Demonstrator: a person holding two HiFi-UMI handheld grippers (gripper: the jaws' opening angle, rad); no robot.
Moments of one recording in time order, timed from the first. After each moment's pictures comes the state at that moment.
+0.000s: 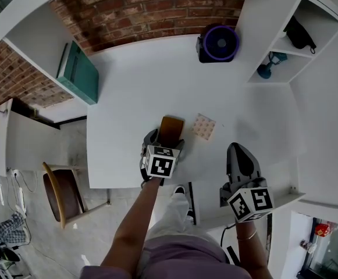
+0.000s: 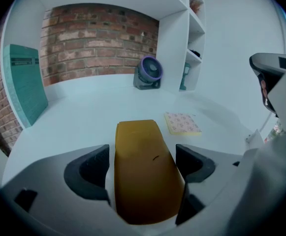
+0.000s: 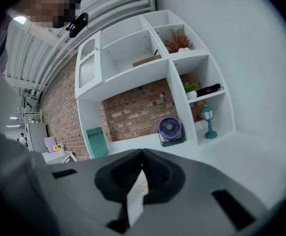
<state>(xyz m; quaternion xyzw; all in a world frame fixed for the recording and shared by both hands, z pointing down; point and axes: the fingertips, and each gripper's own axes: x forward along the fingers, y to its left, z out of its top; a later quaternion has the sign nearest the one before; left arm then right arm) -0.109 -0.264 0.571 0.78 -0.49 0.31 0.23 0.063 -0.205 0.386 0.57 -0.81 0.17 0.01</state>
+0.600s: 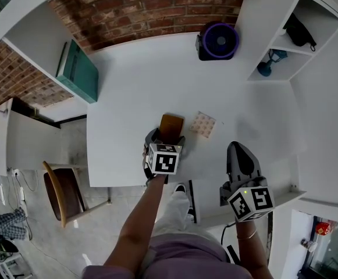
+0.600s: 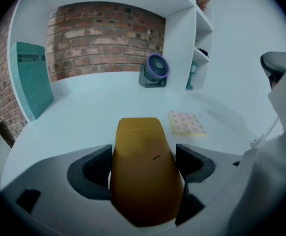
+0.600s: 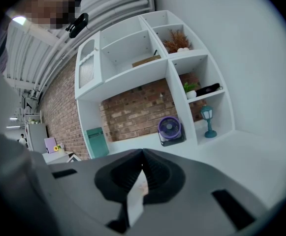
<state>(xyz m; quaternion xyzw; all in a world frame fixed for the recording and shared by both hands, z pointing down) -0.109 -0.265 0.577 0.76 -0.52 0.31 0.25 0.064 -0.202 0.386 0.57 -0.81 0.17 0.01</state>
